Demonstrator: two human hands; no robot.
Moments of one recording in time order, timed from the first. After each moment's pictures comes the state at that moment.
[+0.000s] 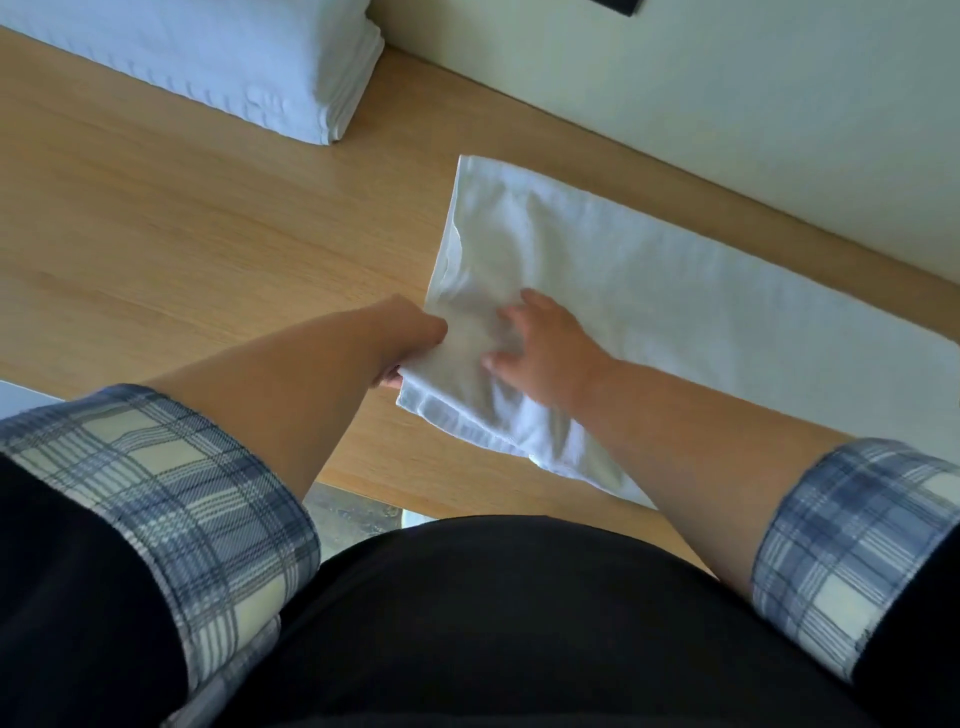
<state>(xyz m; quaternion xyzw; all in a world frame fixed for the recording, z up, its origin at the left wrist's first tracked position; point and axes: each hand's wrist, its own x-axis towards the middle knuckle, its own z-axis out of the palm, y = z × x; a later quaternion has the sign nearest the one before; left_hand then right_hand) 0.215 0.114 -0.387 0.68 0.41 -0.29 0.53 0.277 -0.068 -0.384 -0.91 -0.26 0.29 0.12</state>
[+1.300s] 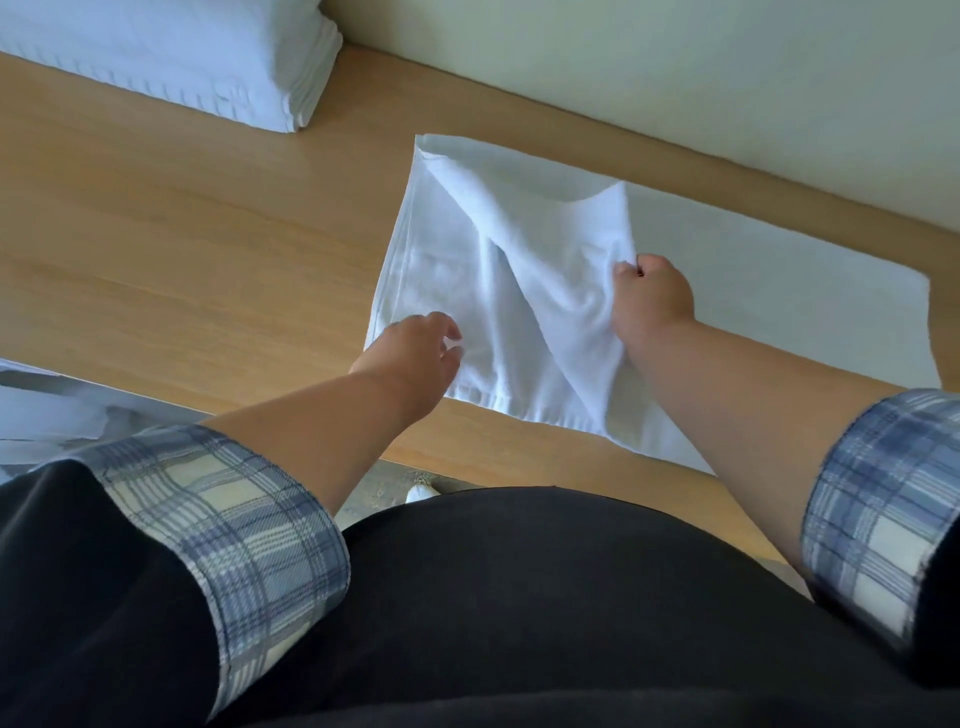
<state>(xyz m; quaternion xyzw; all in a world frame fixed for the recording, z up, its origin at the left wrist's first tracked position) 0.151 0.038 -0.401 0.92 0.16 -0.16 0.31 0.299 -0.181 -0.380 -0.95 0.09 0.09 0.30</state>
